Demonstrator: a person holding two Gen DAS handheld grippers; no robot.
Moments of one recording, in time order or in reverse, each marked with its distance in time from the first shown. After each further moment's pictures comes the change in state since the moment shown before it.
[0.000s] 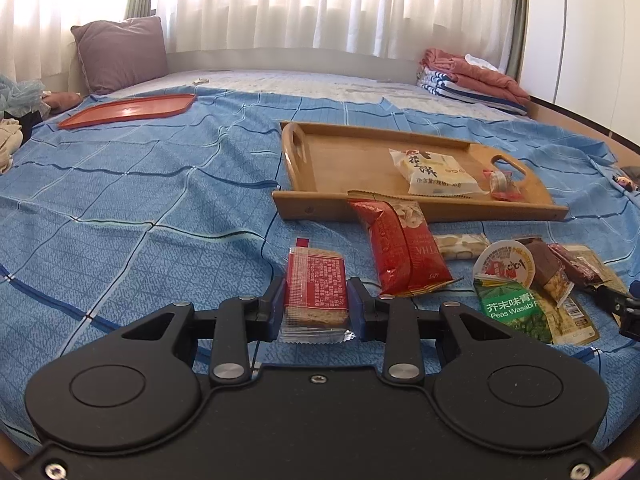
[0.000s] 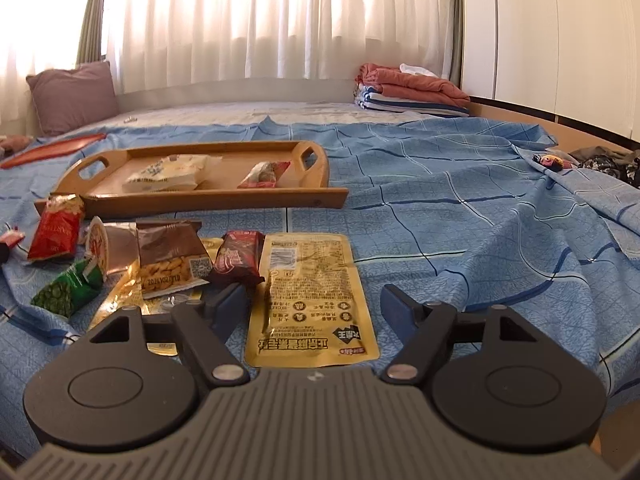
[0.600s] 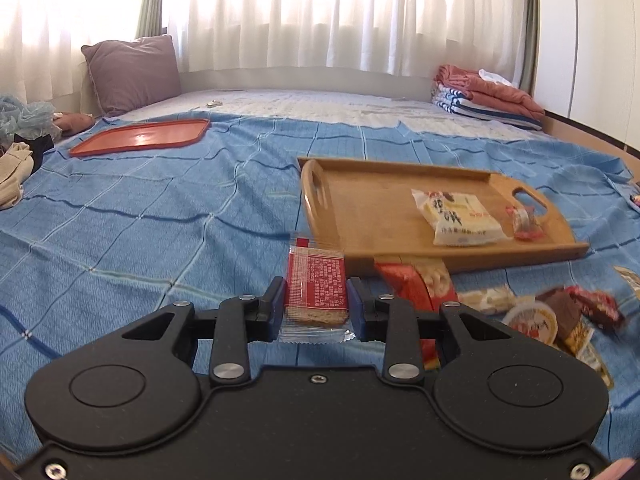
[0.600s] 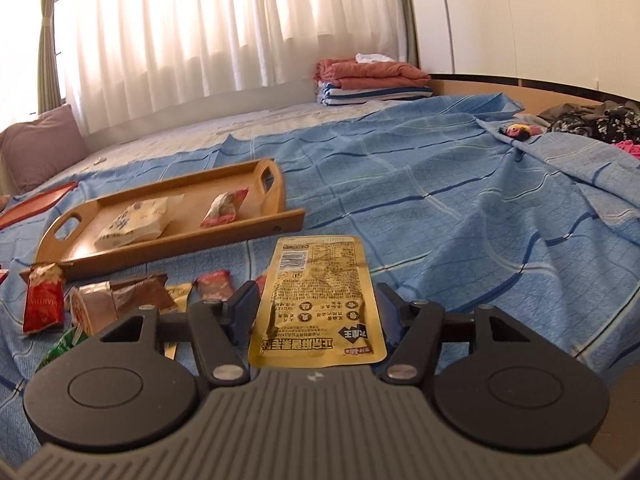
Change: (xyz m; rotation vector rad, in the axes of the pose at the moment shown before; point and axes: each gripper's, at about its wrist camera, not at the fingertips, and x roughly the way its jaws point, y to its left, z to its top) left arm 0.008 0.009 0.042 -0.001 -0.054 0.041; right arm -0.006 -0.034 0.022 0.194 -0.012 -0.039
